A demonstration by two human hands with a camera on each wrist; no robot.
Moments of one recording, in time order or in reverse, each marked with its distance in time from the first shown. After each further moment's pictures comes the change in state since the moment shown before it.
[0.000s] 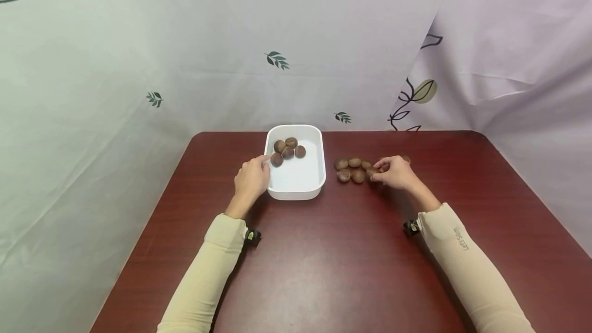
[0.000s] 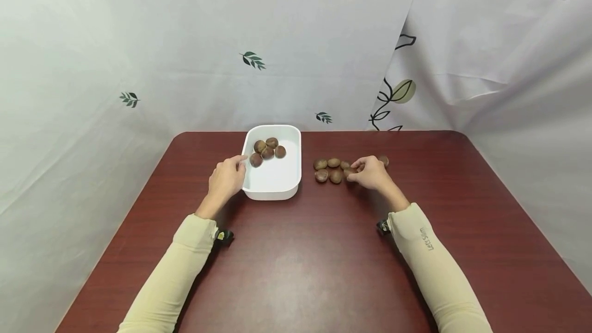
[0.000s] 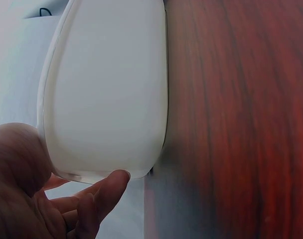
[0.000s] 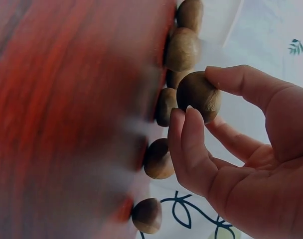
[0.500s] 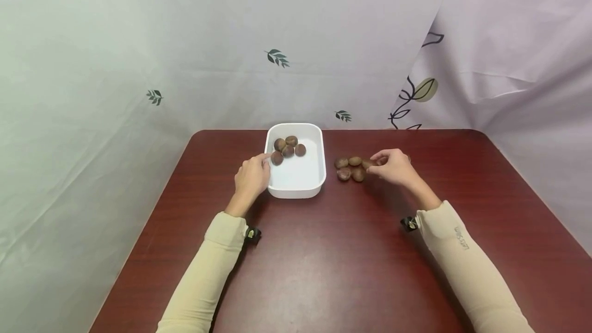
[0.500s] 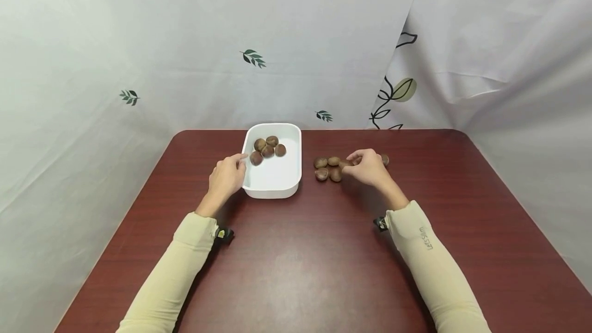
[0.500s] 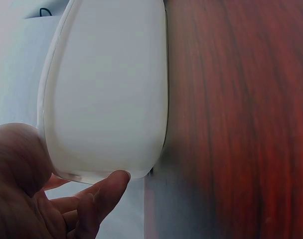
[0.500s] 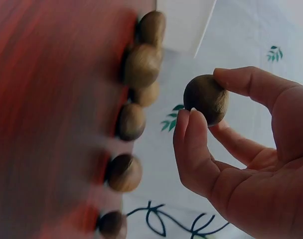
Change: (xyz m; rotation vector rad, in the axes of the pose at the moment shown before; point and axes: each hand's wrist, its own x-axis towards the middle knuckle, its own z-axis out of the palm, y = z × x) left_hand 0.000 0.000 0.000 0.002 0.000 -0.006; right_hand -0.003 -0.025 -0.001 -0.011 0.075 -0.036
